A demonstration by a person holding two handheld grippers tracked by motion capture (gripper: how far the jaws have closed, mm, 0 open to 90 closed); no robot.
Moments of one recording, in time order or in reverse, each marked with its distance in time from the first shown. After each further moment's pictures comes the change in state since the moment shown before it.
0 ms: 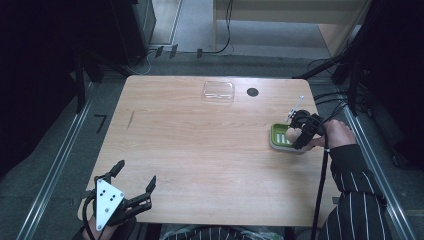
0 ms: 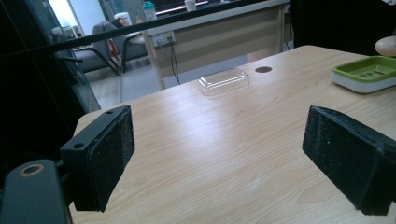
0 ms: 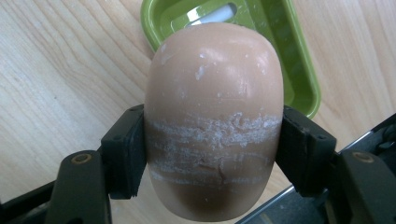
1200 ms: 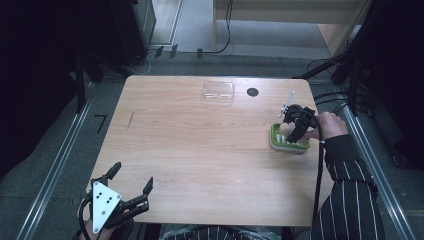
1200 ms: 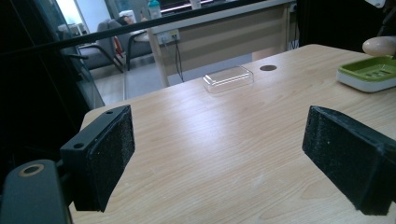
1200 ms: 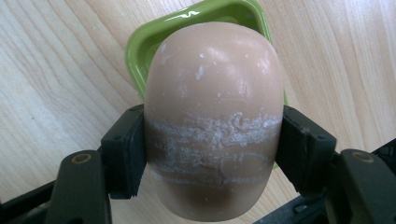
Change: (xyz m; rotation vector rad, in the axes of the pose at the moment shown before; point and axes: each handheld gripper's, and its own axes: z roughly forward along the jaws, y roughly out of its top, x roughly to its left) left arm 0.002 -0.002 -0.007 0.008 0.021 -0.009; right arm -0.010 0.025 0.006 -0.015 -0.010 -0.097
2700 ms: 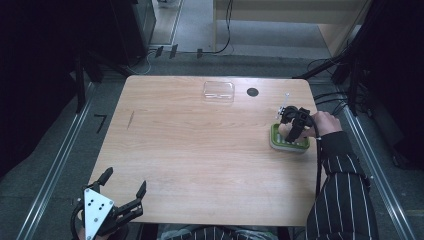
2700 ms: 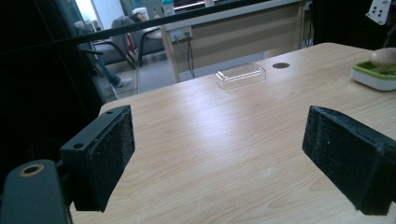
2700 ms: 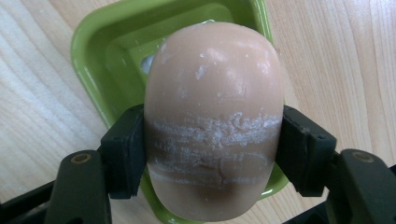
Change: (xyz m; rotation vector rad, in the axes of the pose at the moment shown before) left arm 0.003 -0.004 -0.014 0.008 0.050 -0.010; right arm -0.016 0.007 0.034 0.049 0.012 -0.050
